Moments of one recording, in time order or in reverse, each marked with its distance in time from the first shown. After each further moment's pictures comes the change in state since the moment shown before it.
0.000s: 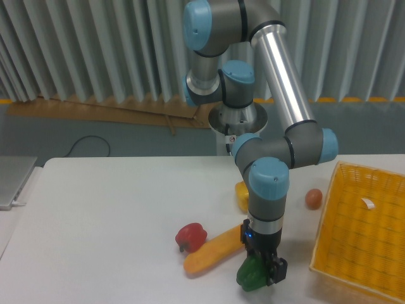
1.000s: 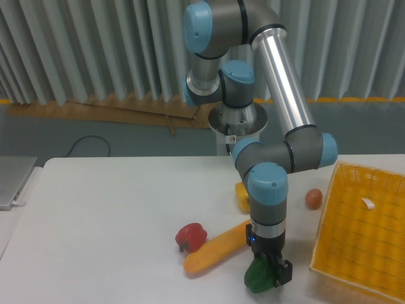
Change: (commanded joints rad) arm 0.000 -0.006 -0.003 0.003 0.058 -0.002
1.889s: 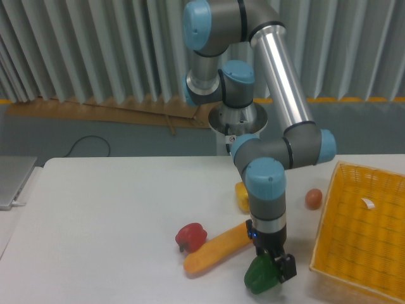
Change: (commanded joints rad) arm 0.000 0.112 -0.072 0.008 0.037 -0.002
